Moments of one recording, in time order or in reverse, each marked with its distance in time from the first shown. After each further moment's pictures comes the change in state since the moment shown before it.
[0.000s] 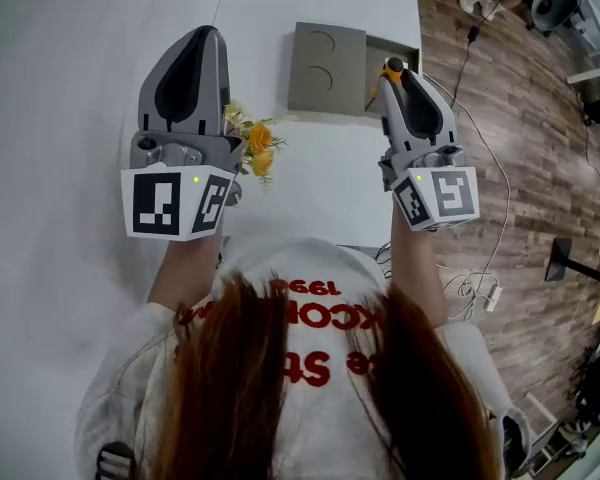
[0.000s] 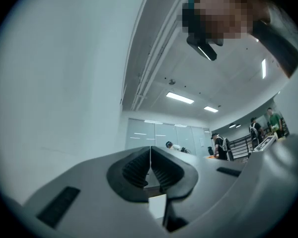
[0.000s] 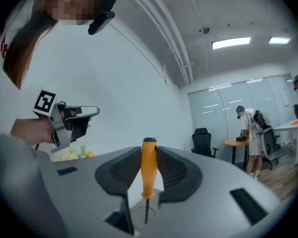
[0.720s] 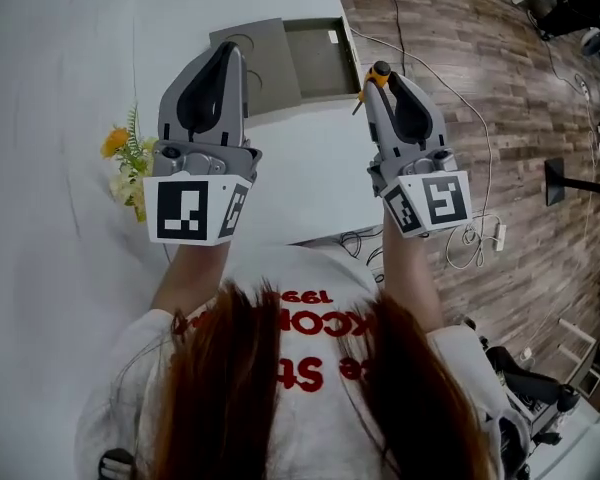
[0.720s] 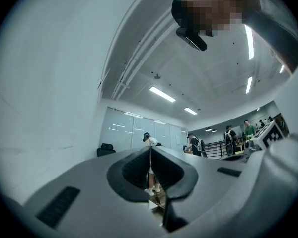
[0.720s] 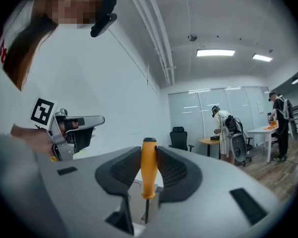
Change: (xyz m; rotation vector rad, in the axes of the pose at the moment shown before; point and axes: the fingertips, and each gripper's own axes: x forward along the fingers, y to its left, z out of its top) left arm 0.053 -0.126 -0.051 -0.078 0.069 -0.284; right arm -0.087 -0.065 0.001 0.014 0.036 -0.258
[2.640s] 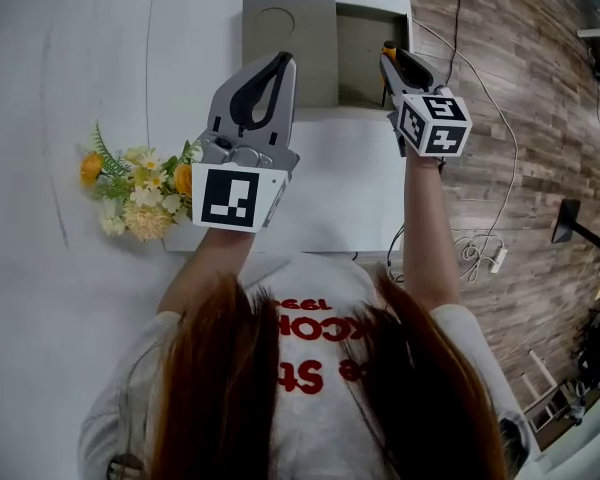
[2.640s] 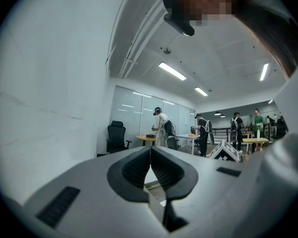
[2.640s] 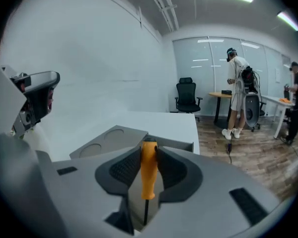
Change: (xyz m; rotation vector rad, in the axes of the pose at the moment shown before) left arm 0.021 0.024 -0.138 -0.059 0.236 0.100; right arm 0.146 -0.066 -0.228 0.053 0.545 0.123
